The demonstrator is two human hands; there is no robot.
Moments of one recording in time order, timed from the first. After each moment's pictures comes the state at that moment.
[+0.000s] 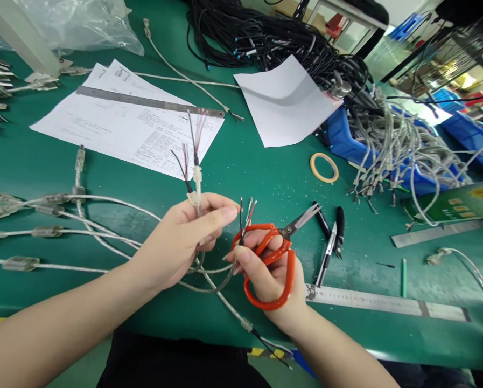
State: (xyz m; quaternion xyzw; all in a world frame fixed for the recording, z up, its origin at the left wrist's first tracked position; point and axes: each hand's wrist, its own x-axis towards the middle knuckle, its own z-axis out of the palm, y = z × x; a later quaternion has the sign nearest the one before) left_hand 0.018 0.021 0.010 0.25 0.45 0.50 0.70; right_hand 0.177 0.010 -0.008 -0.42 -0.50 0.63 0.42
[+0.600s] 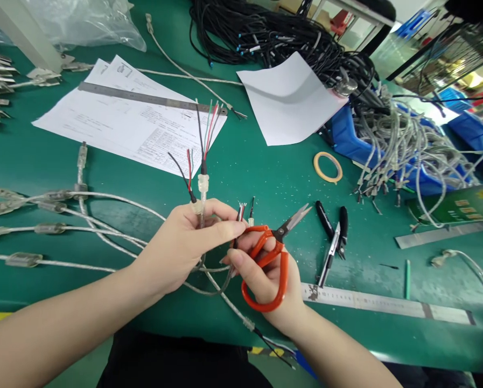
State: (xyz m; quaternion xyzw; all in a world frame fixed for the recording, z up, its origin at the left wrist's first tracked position) left_hand 0.020 0.017 0.011 0.28 0.43 0.50 0.70; right_hand 0.177 0.012 -0.003 -0.44 -0.57 0.60 0.36
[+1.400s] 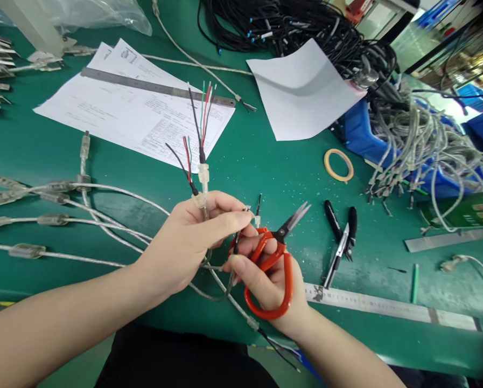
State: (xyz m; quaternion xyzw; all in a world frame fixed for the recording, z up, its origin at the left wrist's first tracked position) left_hand 0.021 0.016 0.013 0.20 0.40 0.53 0.72; right_hand 0.173 0.011 -0.002 -0.43 -0.52 0.66 0.32
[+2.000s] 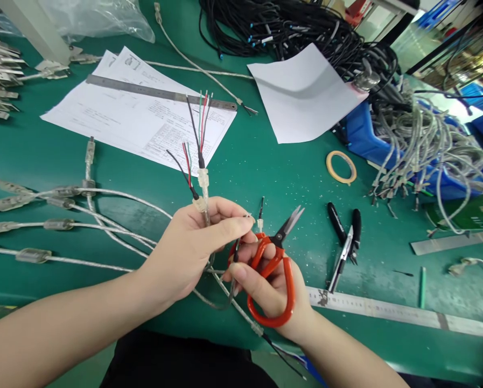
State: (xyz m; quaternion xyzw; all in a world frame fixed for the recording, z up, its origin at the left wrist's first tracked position) left_hand 0.021 0.015 0.014 0.20 0.41 0.52 0.73; right_hand 0.176 0.010 -0.006 -0.37 -0.48 0.73 0.31
